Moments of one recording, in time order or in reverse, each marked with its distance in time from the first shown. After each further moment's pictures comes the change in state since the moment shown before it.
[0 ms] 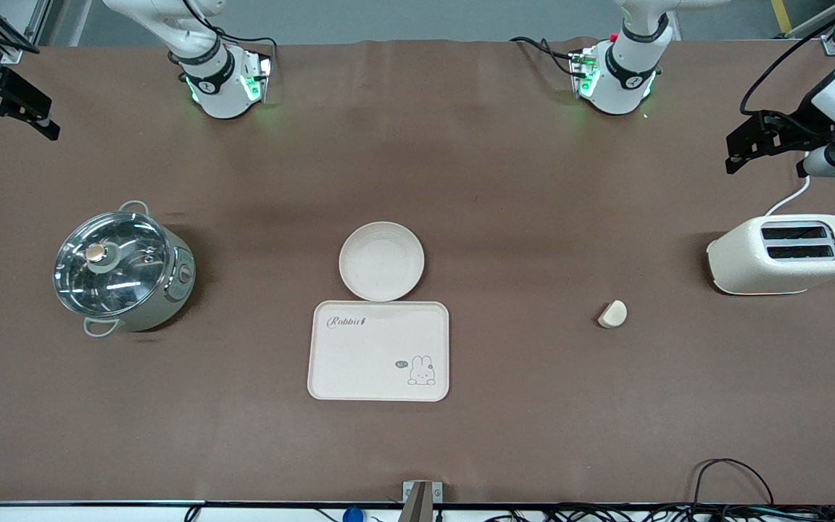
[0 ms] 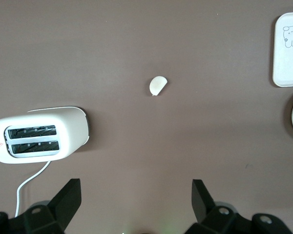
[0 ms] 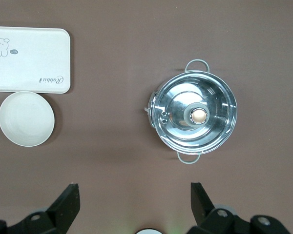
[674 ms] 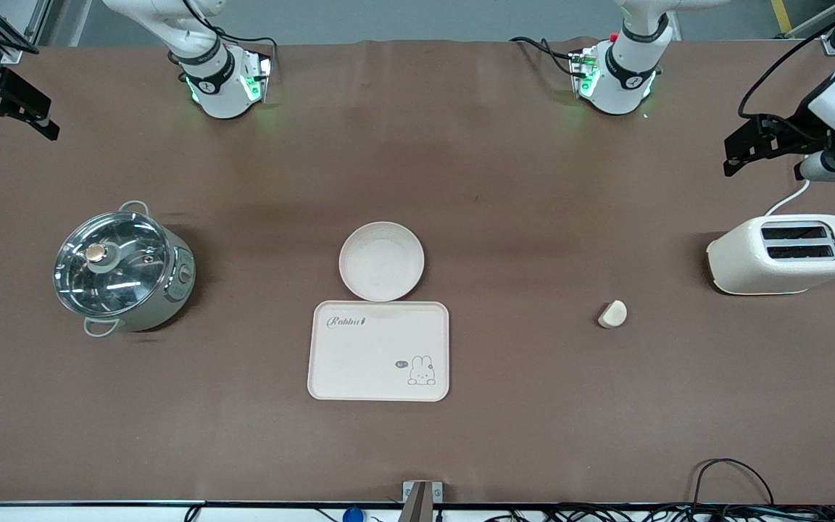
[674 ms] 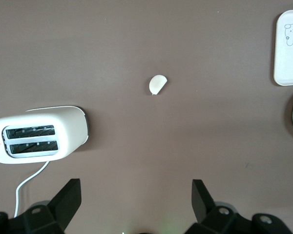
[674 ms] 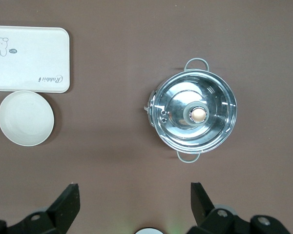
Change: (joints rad) left arm -0.002 0.016 0.000 0.000 0.000 0.000 0.000; right arm 0.000 0.000 -0.003 -0.002 0.000 -0.005 0.000
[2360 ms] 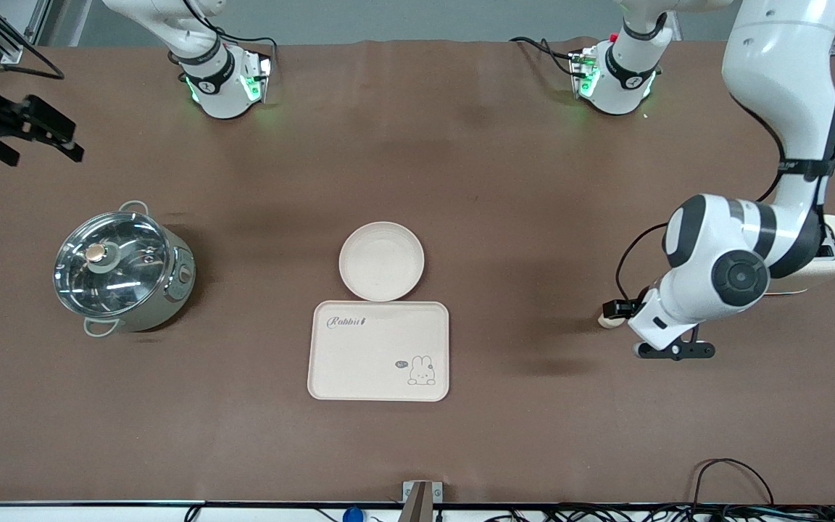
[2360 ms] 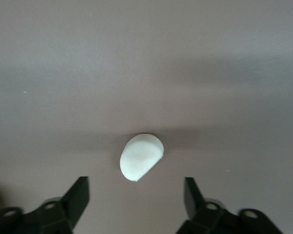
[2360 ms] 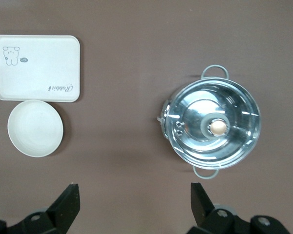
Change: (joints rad) left arm -0.062 0.570 -0.004 -0.149 0.100 0.605 -0.181; right arm 0.026 -0.020 -0.001 -0.174 0.055 0.193 0.029
